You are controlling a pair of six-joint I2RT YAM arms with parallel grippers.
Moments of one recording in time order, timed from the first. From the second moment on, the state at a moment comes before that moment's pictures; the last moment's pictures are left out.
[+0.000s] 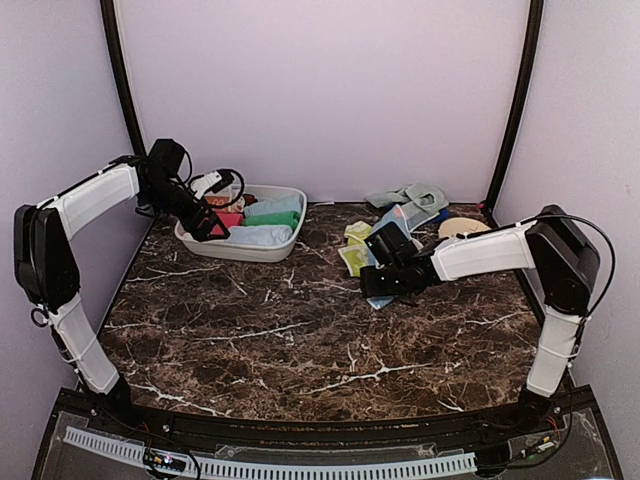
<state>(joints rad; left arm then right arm) -0.18 1.74 1.61 -0.87 0.45 0.62 0.77 1.86 1.13 -0.21 0.25 0.52</state>
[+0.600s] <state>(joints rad) -0.20 1.60 1.48 -0.88 0.48 0.56 0.73 1.86 1.11 -0.29 0.21 0.53</state>
